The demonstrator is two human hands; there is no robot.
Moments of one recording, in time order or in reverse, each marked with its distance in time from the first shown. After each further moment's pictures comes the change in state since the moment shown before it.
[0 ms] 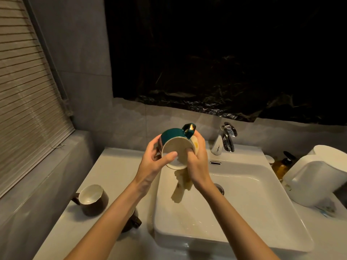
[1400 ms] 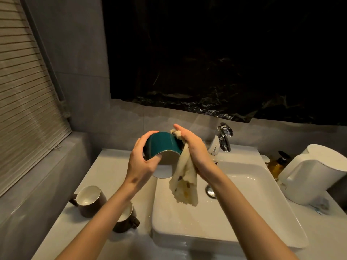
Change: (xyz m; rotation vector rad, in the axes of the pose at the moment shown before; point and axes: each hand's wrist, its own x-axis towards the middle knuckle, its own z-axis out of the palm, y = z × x) left_hand -0.002 0.005 -0.014 0.325 0.133 0.317; right_hand 0.017 -0.046 -0.012 0.069 -0.258 0.186
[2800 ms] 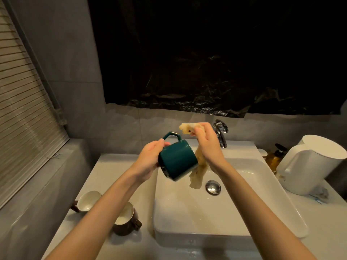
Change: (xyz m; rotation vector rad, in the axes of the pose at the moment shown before) left_hand 0.024 0.021 0.025 -0.231 -0.216 -0.526; right_hand 0.005 0.016 -0.040 -0.185 0.278 -0.137
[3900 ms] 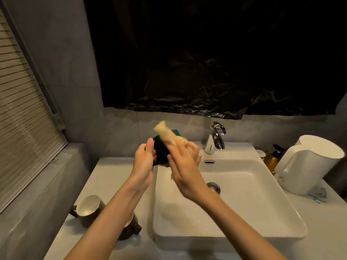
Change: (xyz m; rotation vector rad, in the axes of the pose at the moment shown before) left_hand 0.000 -0.002 0.009 -0.281 0.272 0.096; right_hand -0.050 0.014 0.043 -0.619 -0.074 -0.490
